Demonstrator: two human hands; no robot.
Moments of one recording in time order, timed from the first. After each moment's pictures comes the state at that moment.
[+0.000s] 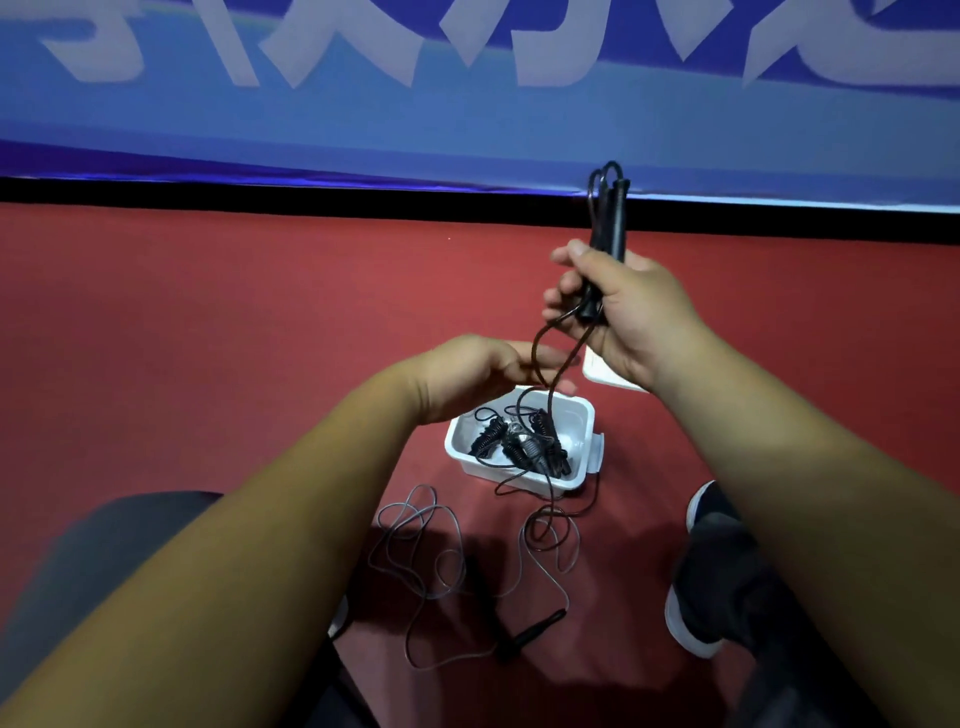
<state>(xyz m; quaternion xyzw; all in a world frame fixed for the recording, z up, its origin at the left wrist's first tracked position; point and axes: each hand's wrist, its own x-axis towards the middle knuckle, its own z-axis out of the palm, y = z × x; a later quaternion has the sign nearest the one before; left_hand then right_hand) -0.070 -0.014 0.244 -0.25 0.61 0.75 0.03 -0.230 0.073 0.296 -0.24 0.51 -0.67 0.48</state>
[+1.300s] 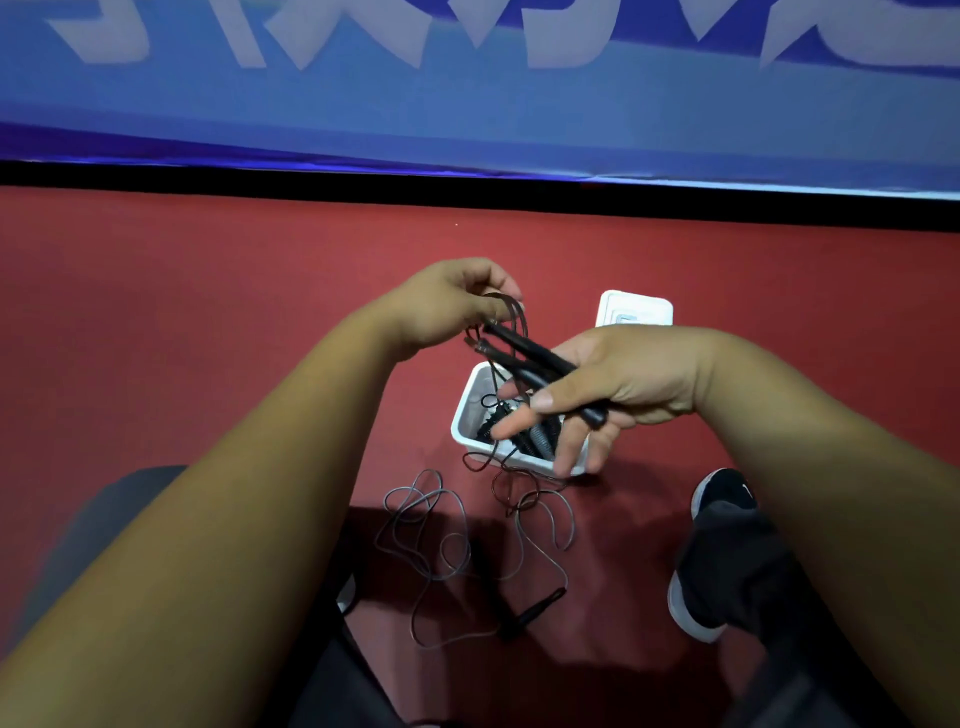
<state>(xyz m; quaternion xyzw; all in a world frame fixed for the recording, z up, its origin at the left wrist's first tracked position) -0.056 -0.056 0.270 -0.32 0.77 0.54 -0.12 -0.231 0.109 0.297 -0.41 0.47 -0.18 0.75</state>
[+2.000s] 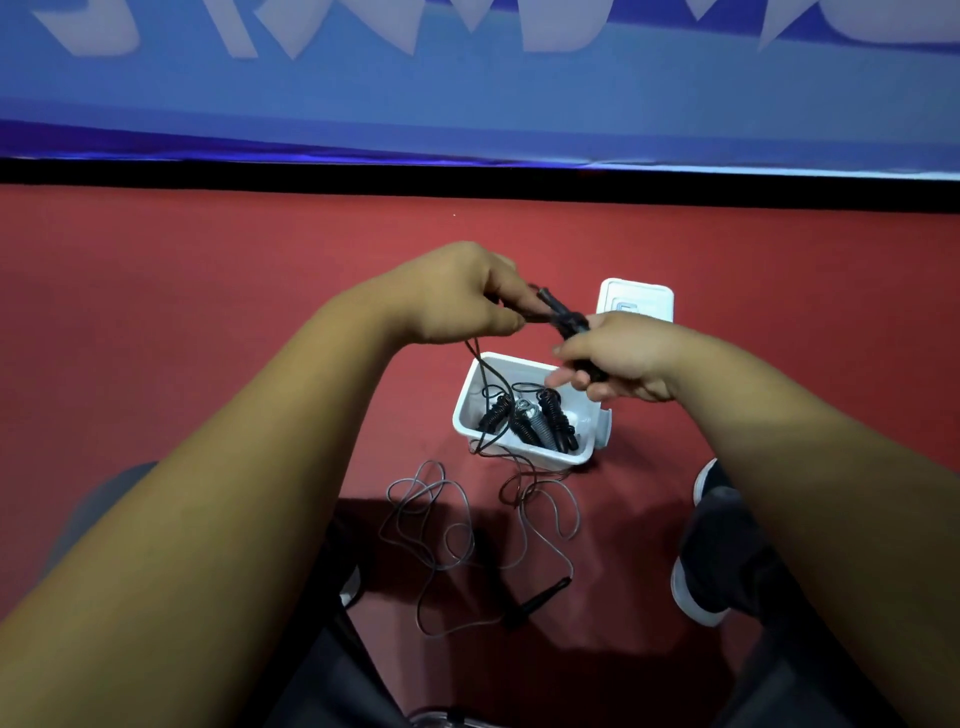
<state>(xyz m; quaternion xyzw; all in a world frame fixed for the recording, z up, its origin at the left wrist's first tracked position) -0.053 -0.036 0.310 -0.22 0.91 0.34 -0.02 -0.243 0.085 0.240 -0.28 0.69 -0.32 0.59</state>
